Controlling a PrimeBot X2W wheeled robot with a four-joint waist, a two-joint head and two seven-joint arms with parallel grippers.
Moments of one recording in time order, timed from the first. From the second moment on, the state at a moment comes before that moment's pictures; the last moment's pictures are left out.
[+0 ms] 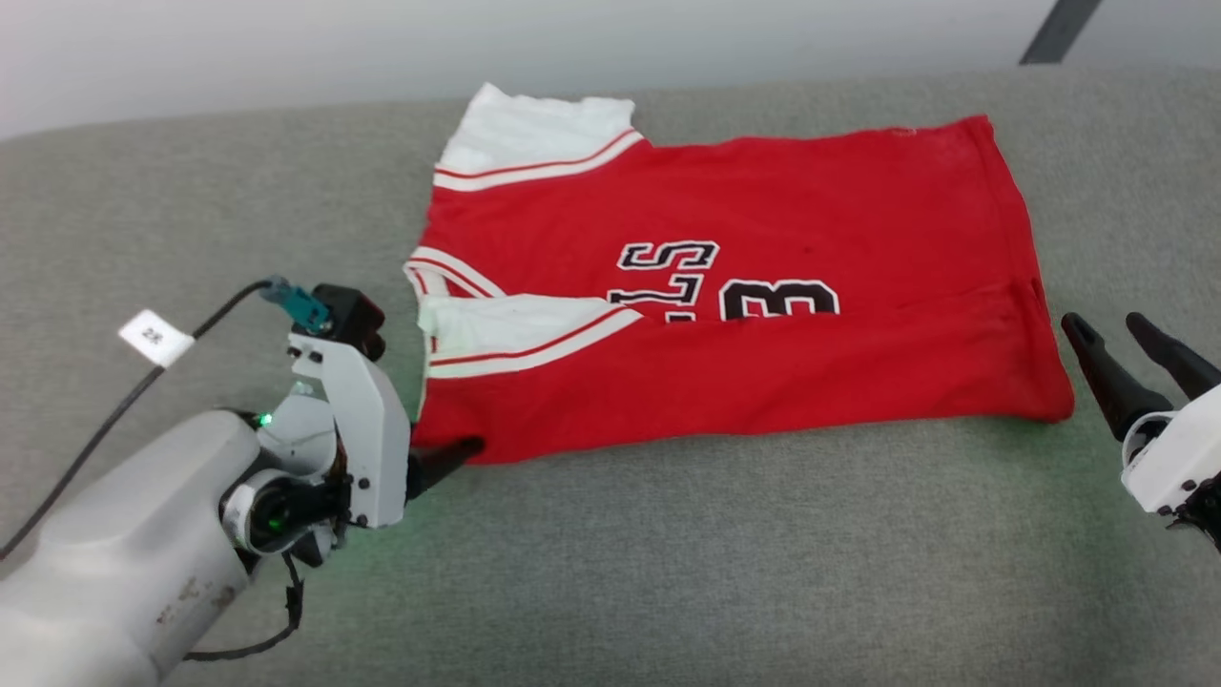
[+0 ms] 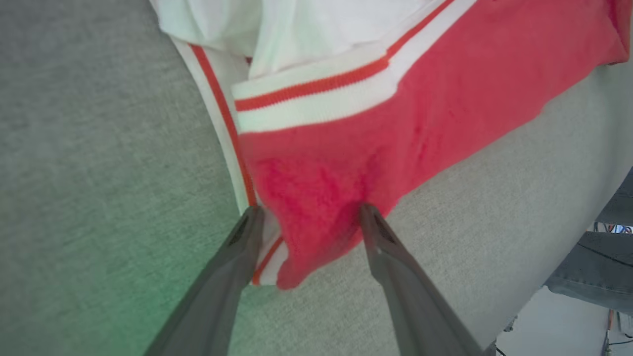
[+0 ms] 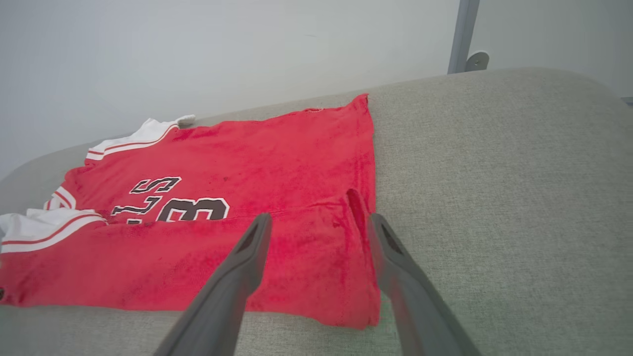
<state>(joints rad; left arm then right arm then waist) -0.89 0.69 -1.11 0.44 -1.37 -0.06 0.45 -0.36 -0.43 0.05 0.18 0.70 0.13 0.32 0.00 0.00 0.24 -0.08</state>
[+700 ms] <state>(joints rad) -0.90 0.64 -1.09 0.51 -1.44 -0.13 0.47 -0.44 -0.55 0.16 0.24 0.58 0.13 0.52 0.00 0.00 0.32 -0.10</state>
